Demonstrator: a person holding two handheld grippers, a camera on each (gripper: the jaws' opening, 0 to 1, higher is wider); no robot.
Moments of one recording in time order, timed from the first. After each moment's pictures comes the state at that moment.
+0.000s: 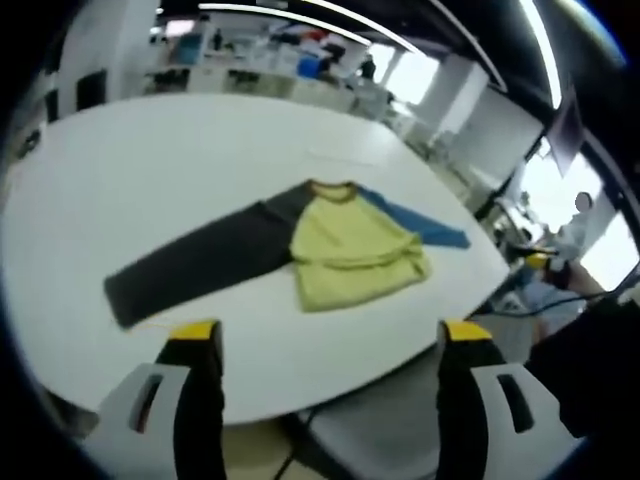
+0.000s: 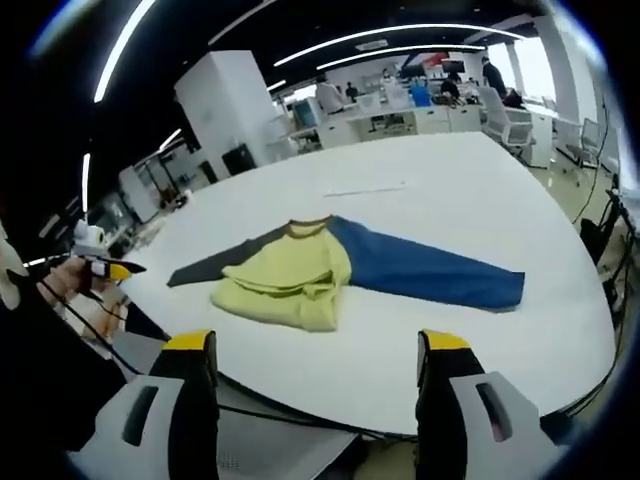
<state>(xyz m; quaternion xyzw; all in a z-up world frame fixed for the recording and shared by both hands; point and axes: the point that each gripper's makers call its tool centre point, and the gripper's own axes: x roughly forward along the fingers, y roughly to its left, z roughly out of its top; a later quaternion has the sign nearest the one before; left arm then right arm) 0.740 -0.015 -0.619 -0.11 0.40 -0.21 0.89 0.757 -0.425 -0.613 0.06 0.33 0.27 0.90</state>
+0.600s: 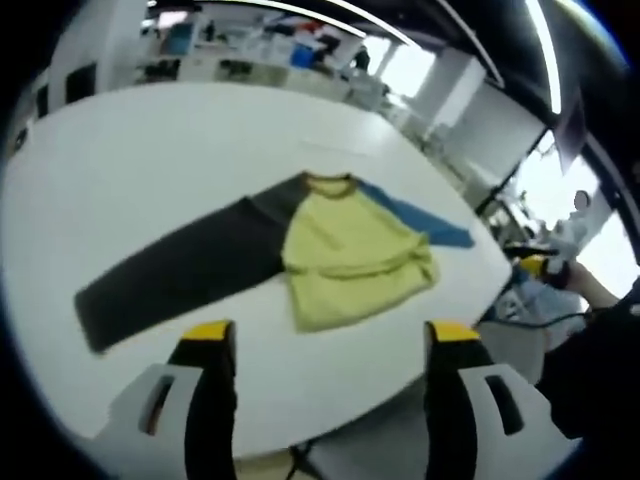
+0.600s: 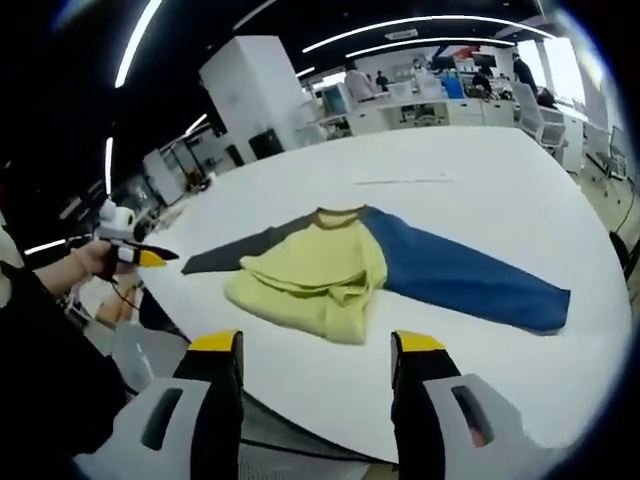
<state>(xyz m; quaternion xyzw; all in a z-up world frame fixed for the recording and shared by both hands) 0.782 -0.032 -0.649 -0.11 0.40 -0.22 0.88 0.786 -0.380 -0.634 0.05 0.34 0.33 0.88</state>
